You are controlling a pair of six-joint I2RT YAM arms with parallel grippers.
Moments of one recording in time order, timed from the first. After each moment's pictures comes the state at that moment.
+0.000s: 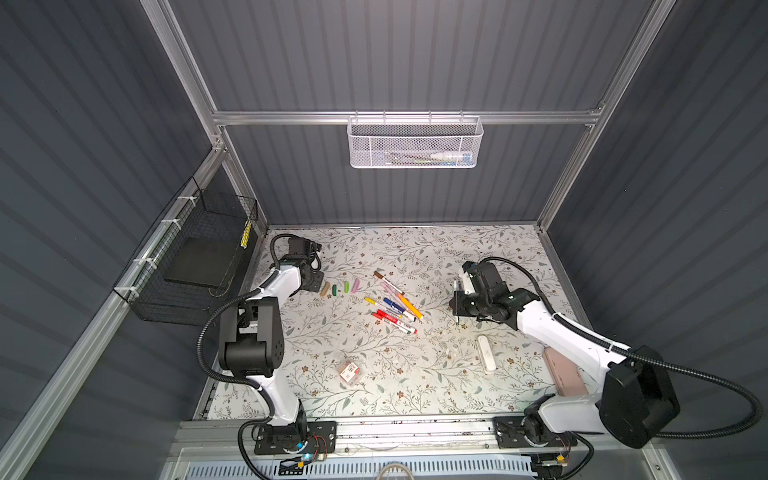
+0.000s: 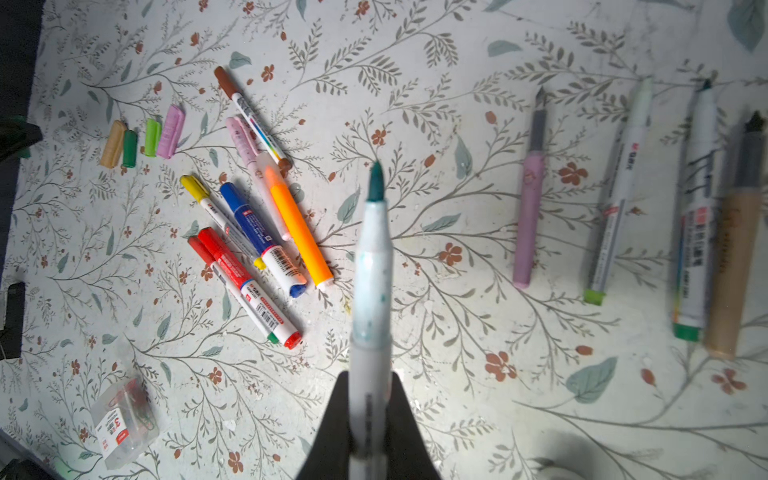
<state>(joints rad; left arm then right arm) -0.03 1.79 1.24 -0.48 -0.10 0.31 0.48 1.37 0.93 -0.47 -0.09 0.47</state>
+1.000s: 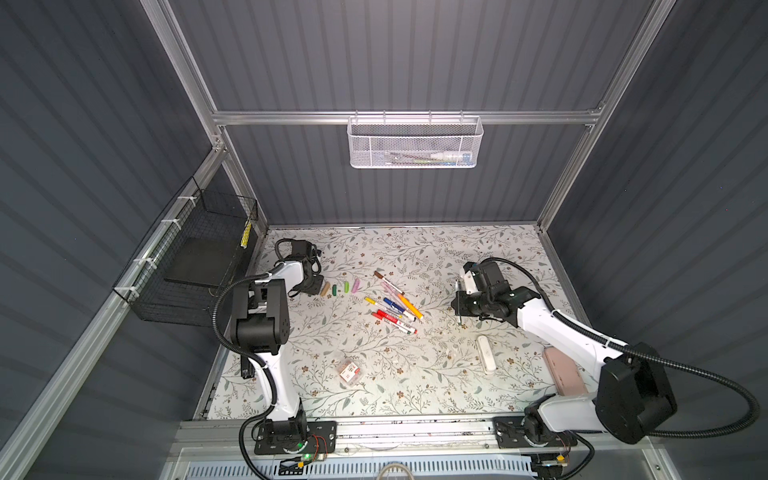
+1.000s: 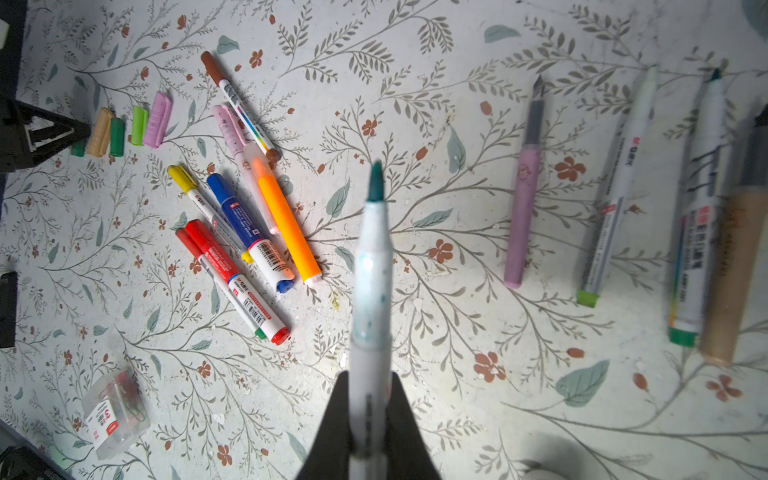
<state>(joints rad) 0.00 1.99 1.34 -0.51 -0.10 0.29 0.44 1.40 0.93 -0.48 -0.13 0.42</state>
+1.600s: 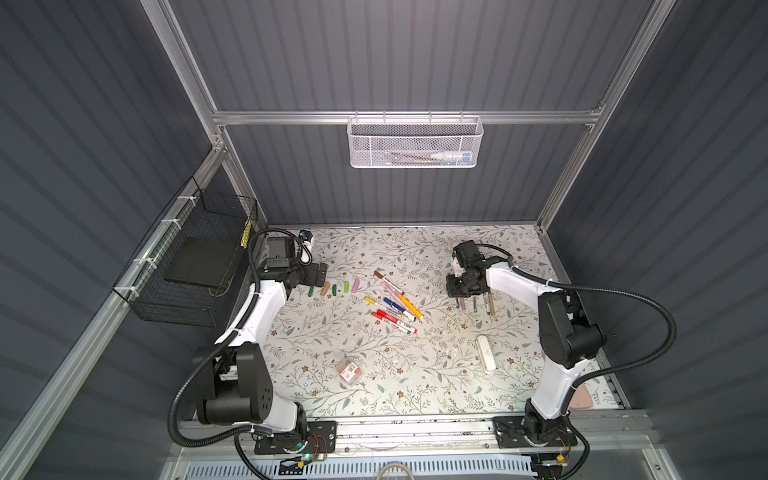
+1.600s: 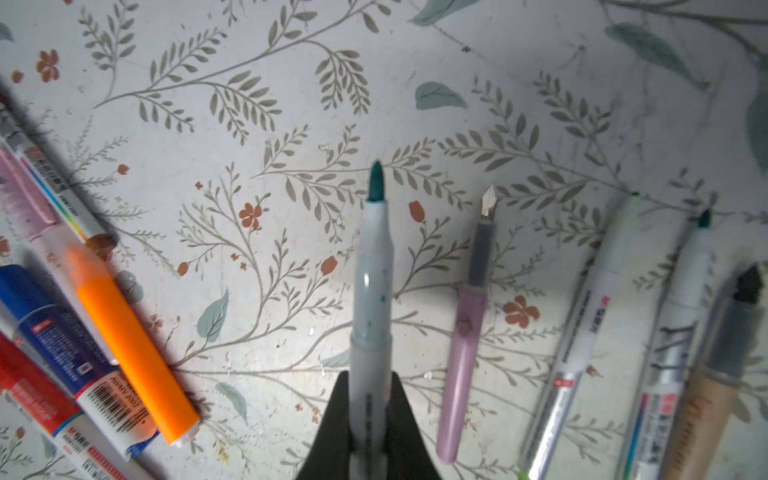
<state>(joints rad) 0.00 1.43 1.11 -0.42 0.17 0.23 0.37 1.90 1.32 -0.61 -0.03 0.28</state>
